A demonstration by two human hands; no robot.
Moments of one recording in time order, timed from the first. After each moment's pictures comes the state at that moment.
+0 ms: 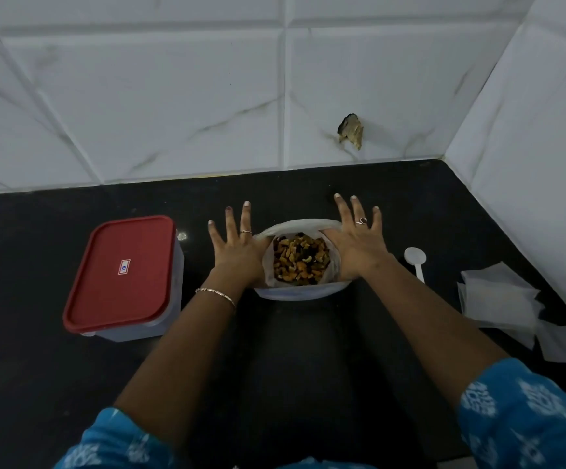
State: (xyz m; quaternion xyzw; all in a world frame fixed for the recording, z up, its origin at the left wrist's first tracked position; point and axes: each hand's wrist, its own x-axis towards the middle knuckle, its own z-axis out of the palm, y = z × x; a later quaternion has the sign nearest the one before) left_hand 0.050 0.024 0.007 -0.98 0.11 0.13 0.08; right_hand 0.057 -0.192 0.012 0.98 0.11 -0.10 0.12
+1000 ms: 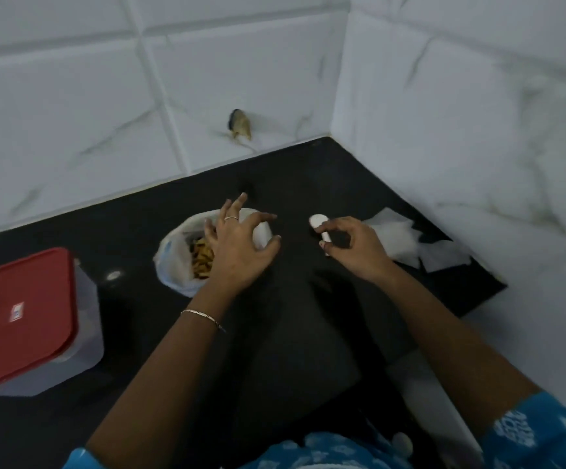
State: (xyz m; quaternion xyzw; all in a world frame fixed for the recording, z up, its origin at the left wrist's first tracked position) left_hand -0.006 -0.086 0.030 -0.92 0.21 -0.06 -0.32; right_hand -0.068 -0.302 0.004 0.90 -0.06 0.12 -0.42
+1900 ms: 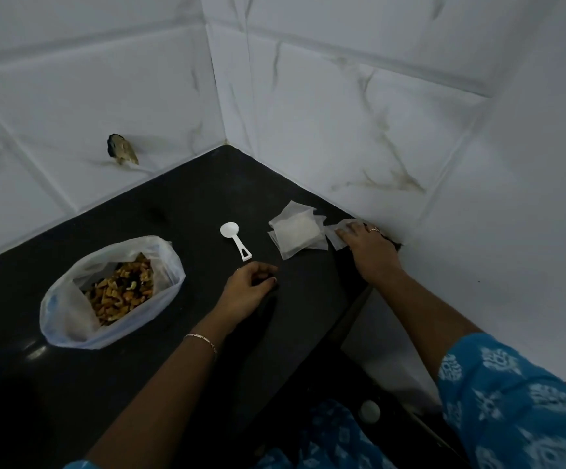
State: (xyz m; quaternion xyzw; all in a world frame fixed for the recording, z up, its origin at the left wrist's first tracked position) left_hand -0.060 -0.192 -0.029 -0.77 0.25 0.31 -0.50; right_hand -0.174 -0.435 -0.034 0.97 -0.26 0.00 0.02
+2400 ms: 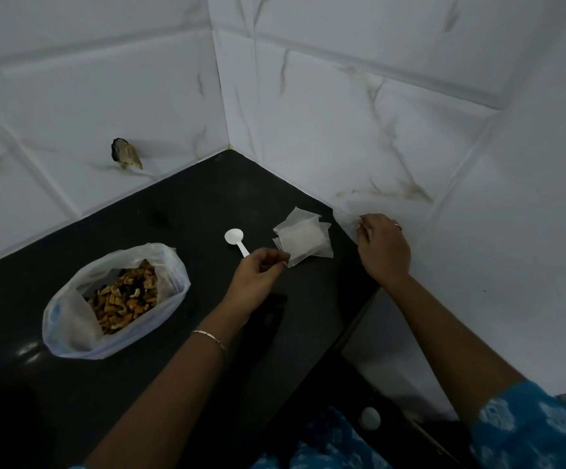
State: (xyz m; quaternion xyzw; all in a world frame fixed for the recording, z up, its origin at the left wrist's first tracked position) left_hand -0.059 -0.208 0.006 -0.72 0.22 0.30 -0.58; right_hand -0.168 -0.420 -0.004 0.88 -0.35 0.29 -0.13
